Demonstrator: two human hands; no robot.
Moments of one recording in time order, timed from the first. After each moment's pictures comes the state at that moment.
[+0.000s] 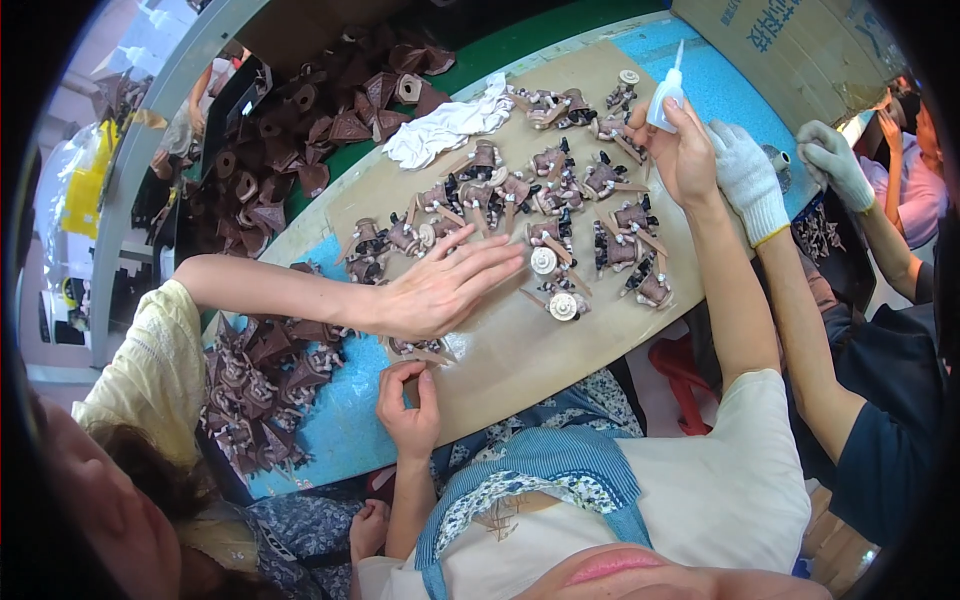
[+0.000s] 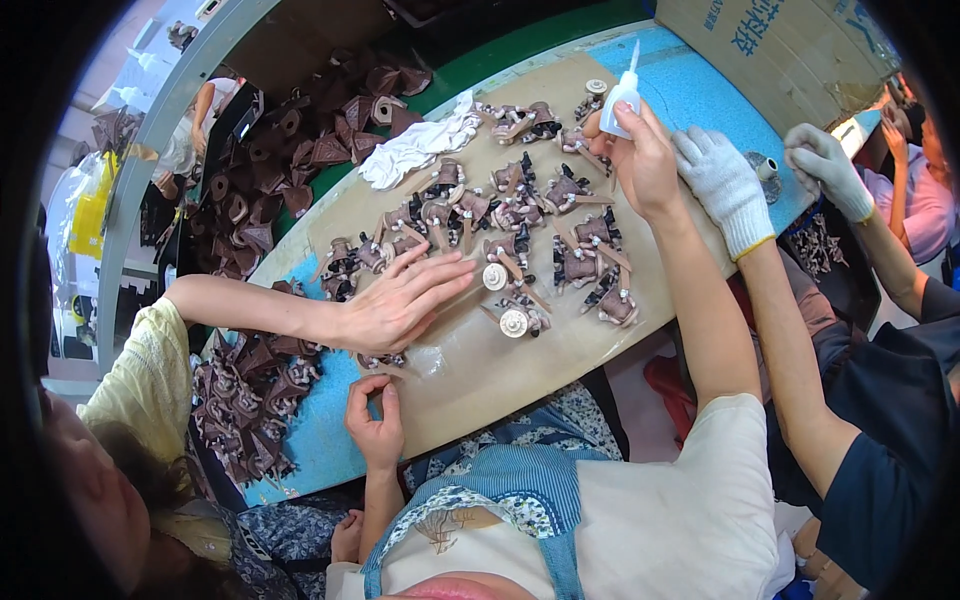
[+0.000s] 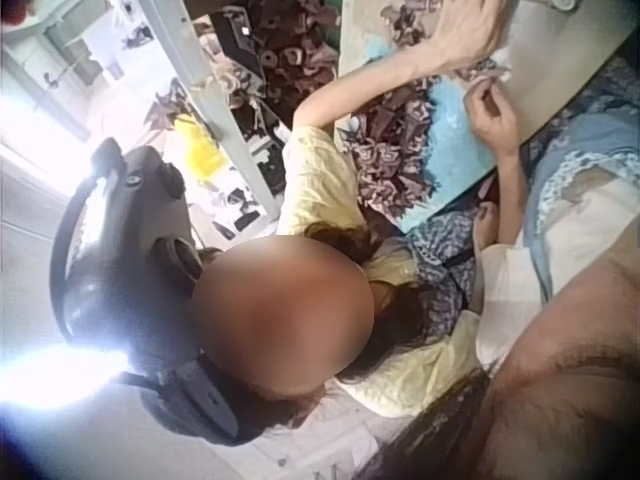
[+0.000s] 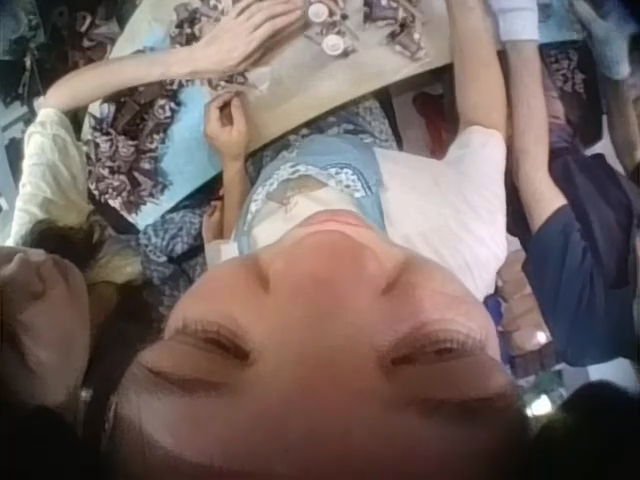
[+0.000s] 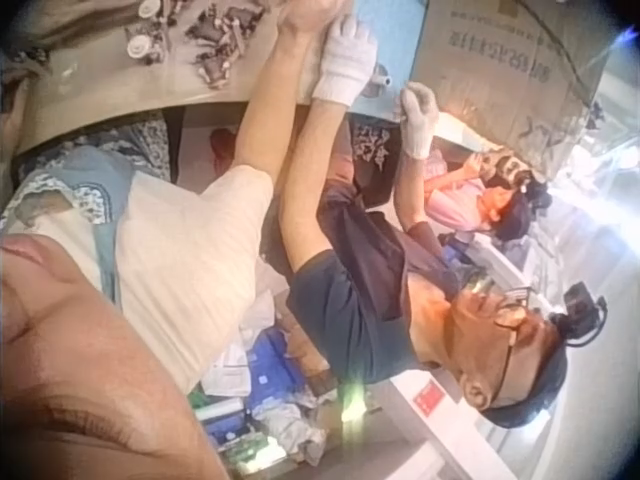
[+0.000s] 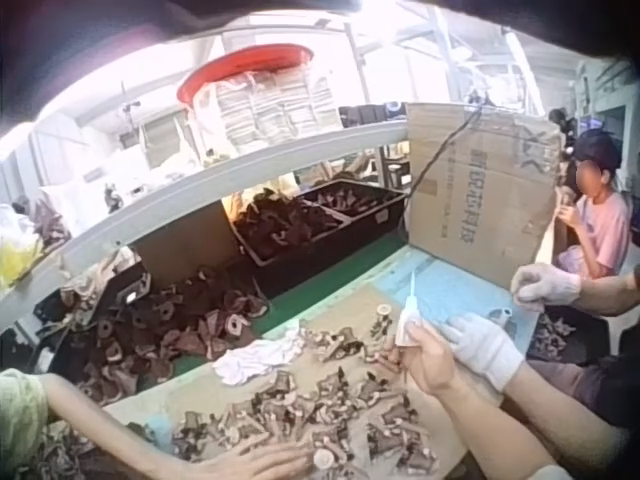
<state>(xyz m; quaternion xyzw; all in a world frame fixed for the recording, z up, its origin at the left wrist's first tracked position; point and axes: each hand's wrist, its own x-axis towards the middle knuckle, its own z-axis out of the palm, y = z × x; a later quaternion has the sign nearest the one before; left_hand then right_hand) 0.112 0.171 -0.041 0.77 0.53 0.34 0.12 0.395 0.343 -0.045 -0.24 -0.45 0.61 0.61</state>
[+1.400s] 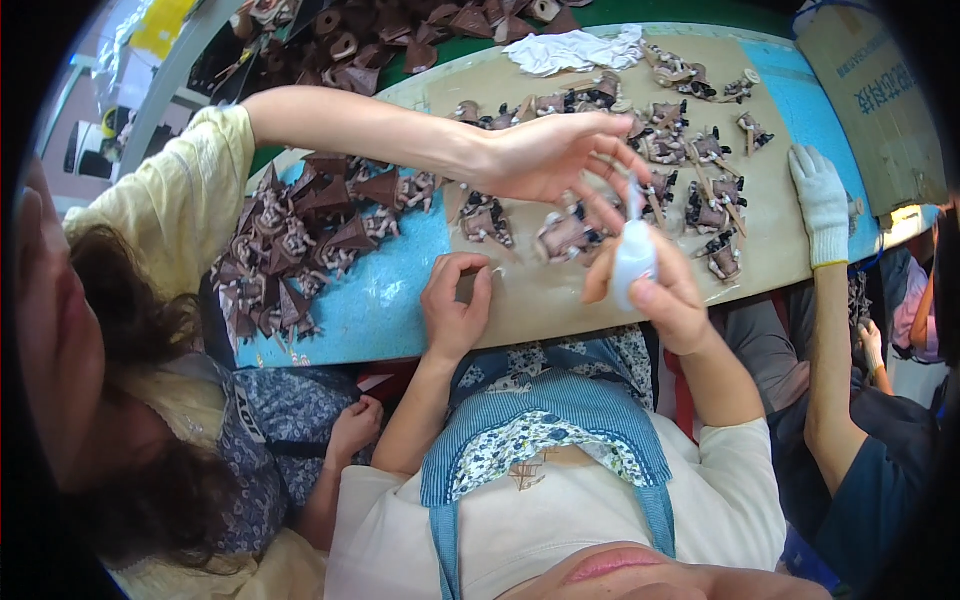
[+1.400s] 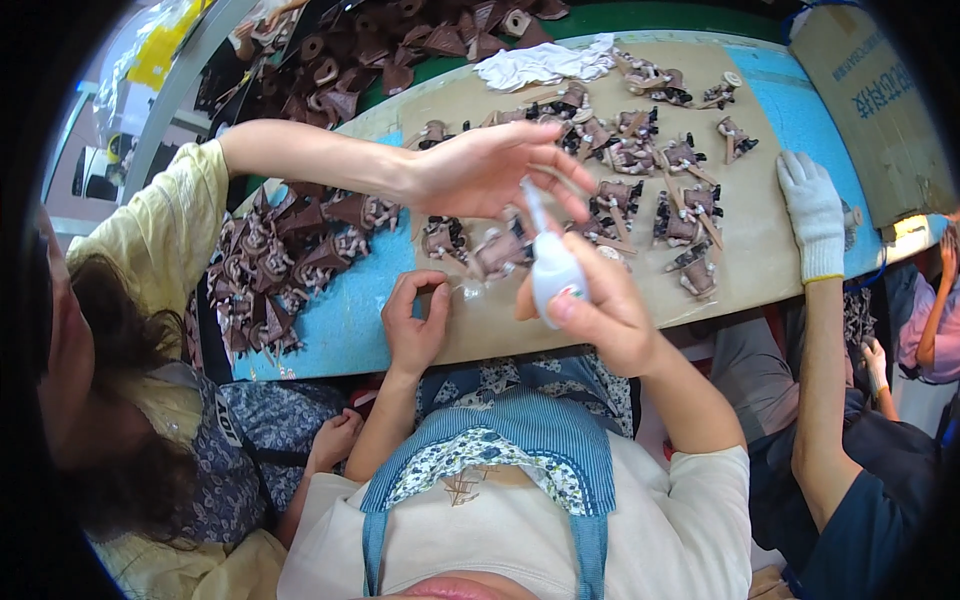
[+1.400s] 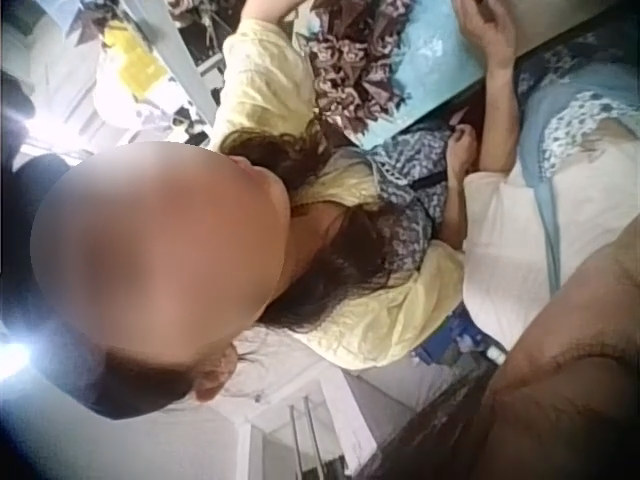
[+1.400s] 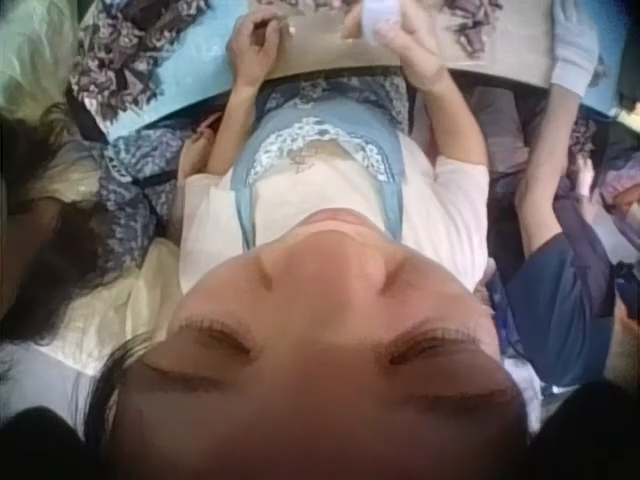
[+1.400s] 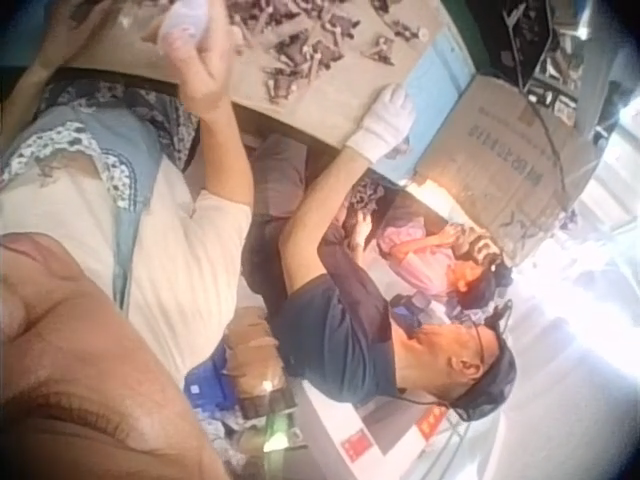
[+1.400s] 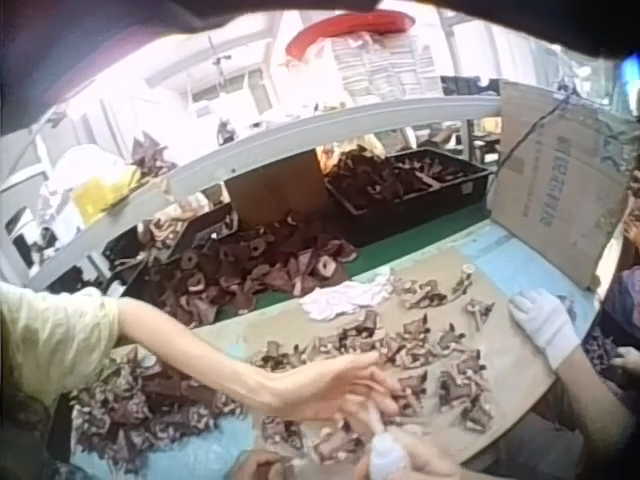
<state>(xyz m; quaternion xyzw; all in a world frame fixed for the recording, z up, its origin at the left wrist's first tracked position) 0.068 0.035 -0.063 0.54 0.71 0.44 0.10 0.297 0.152 -0.009 -0.14 -0.60 0.72 0.33</state>
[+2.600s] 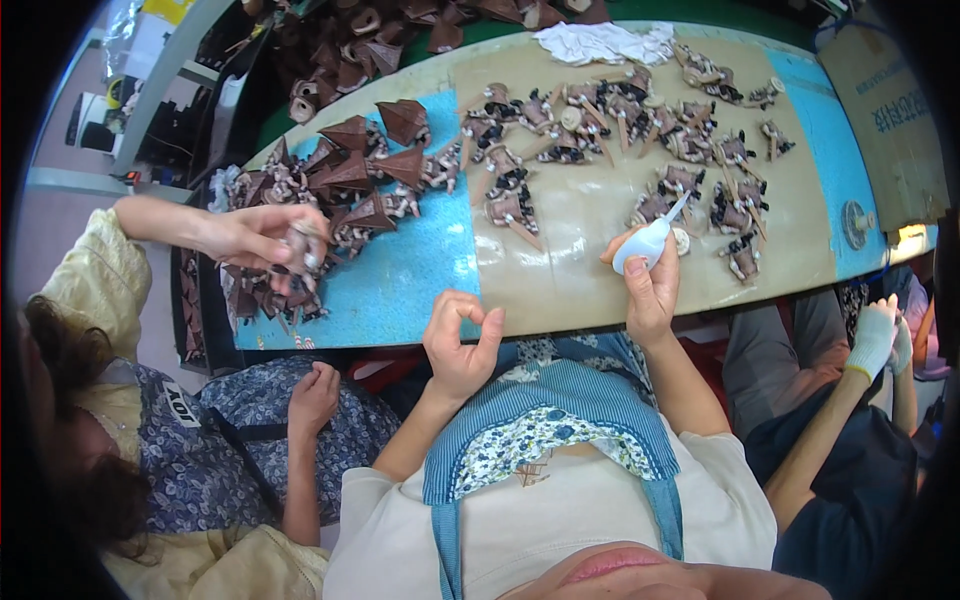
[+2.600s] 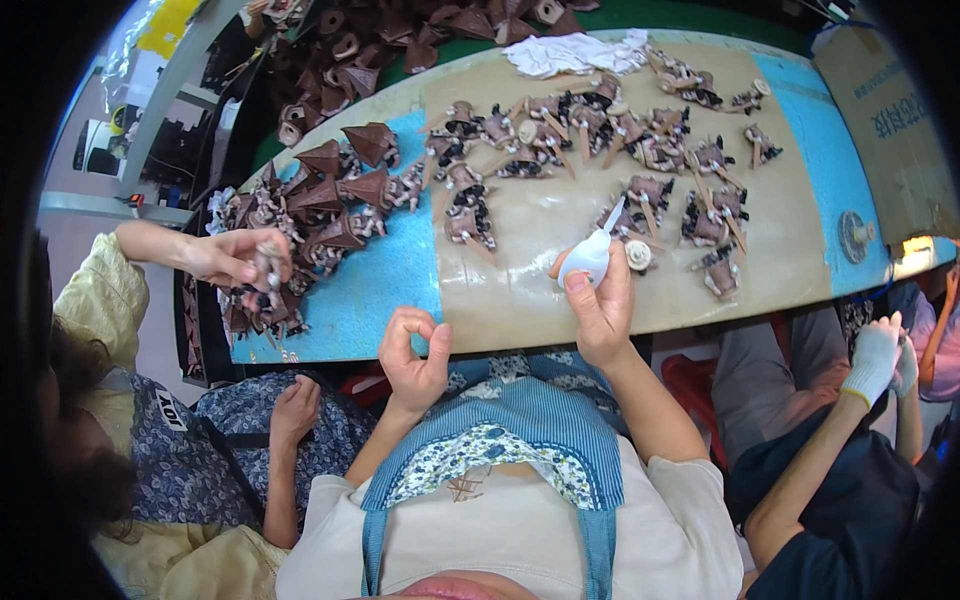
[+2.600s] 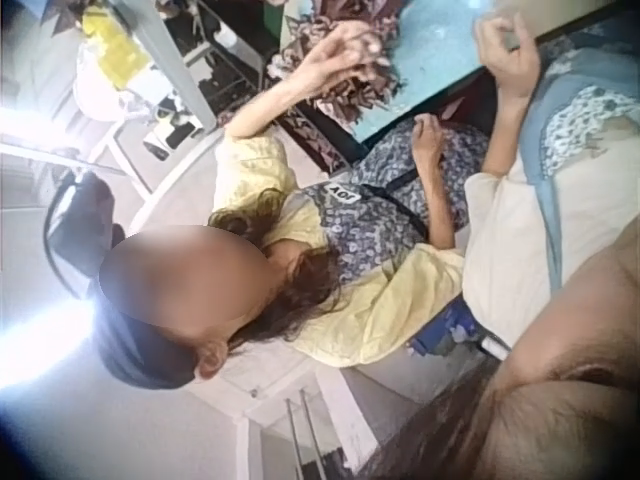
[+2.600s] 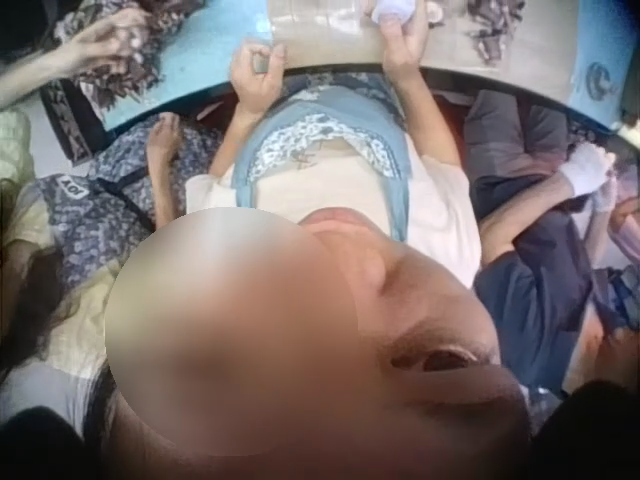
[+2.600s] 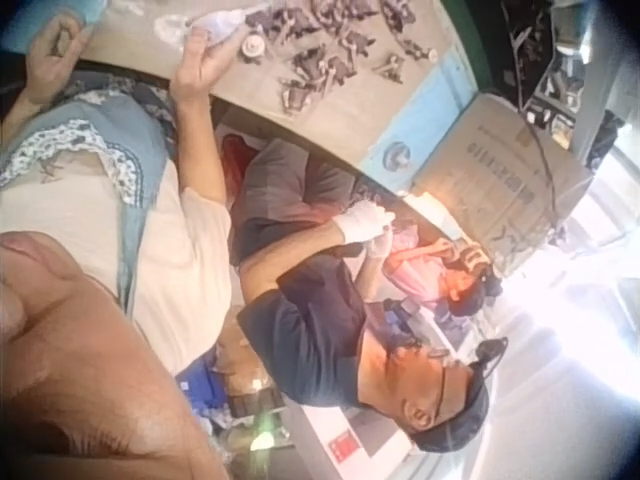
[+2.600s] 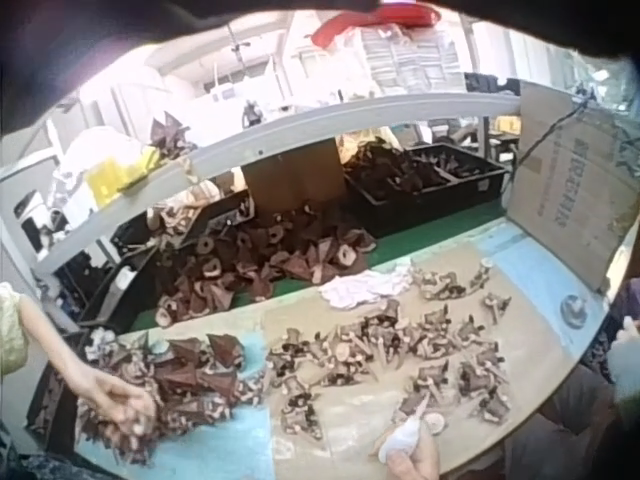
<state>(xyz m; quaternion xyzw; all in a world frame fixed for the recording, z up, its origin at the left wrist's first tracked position) 0.078 -0.028 -0.076 0.53 0.67 0.52 0.05 0.259 0.112 -0.089 -0.23 -0.58 0.60 0.51</state>
